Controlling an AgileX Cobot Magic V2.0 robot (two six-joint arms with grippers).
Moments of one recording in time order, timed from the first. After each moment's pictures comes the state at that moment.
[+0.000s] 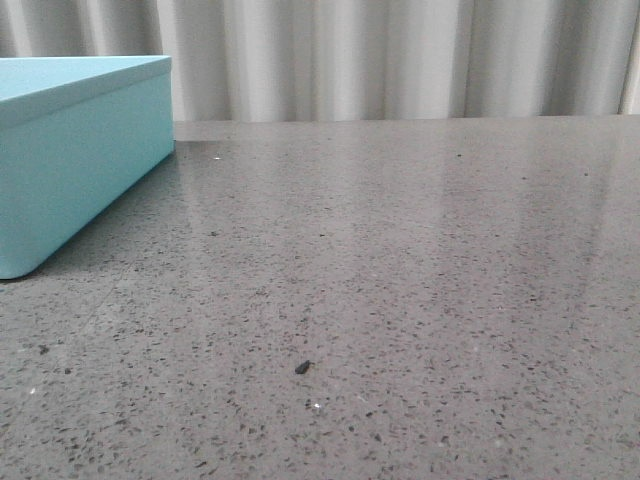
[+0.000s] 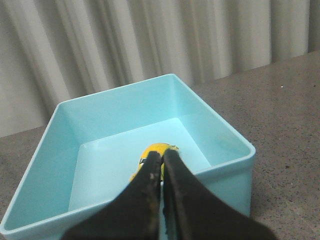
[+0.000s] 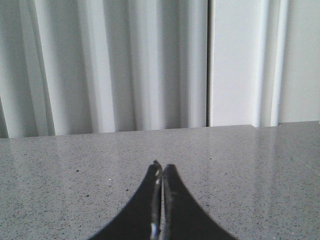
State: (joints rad) left arm -0.08 0.14 -0.39 -0.41 0.42 0.52; right arm -0.14 0.25 -0.08 0.14 -0.23 -0.13
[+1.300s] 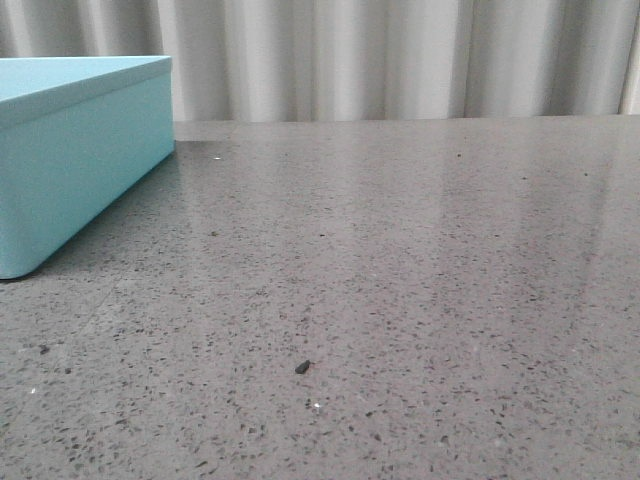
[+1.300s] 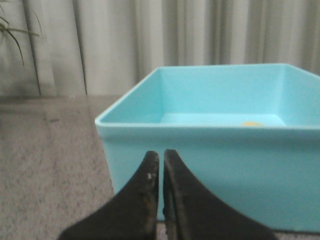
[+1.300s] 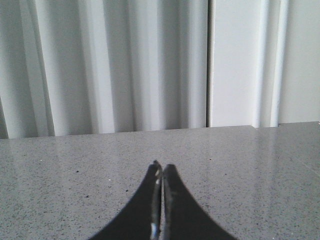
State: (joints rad) left arm 0.11 0.00 0.00 0.09 0.07 -0.12; right arm -0.14 0.25 -0.08 0.14 -0.24 -0.13
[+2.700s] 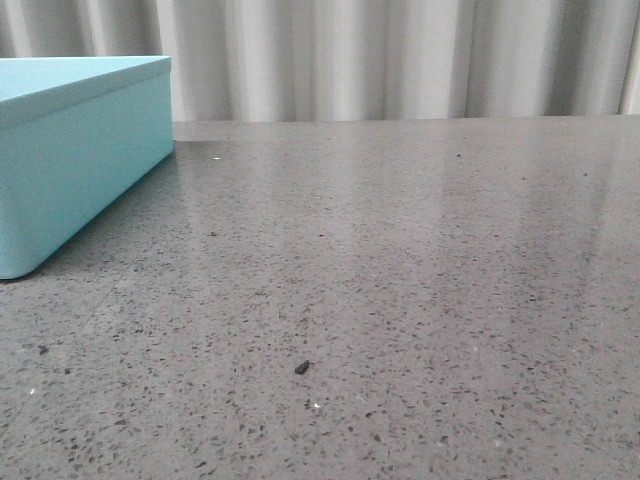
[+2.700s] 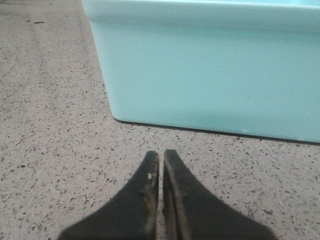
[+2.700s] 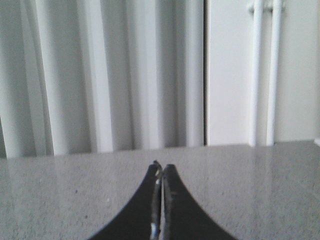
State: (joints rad) left arm 0.09 0.00 0.00 0.09 0.33 -0.17; right arm -0.15 0.14 -0.07 0.14 -0.24 -0.13
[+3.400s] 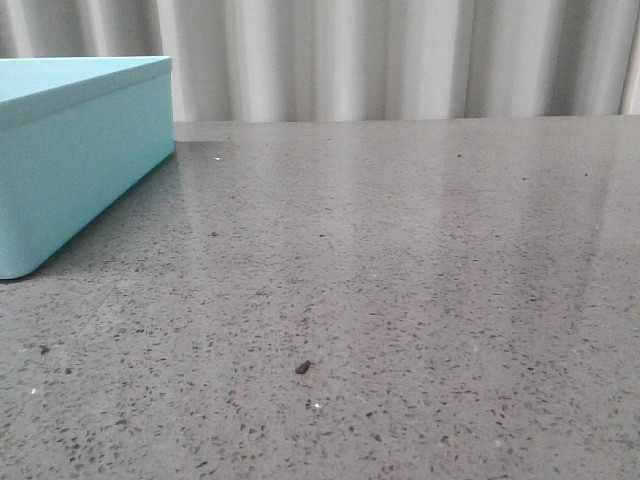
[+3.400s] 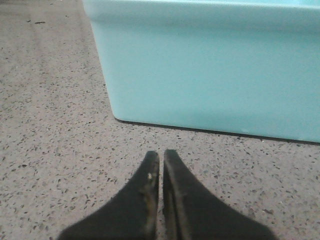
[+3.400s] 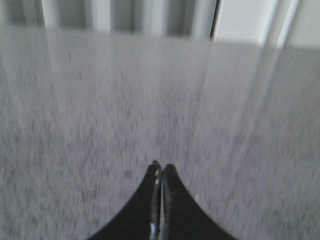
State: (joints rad) left arm 0.09 0.00 0.00 0.09 0.33 -0.17; right arm -0.15 -0.01 0.01 0.01 0.27 -0.13
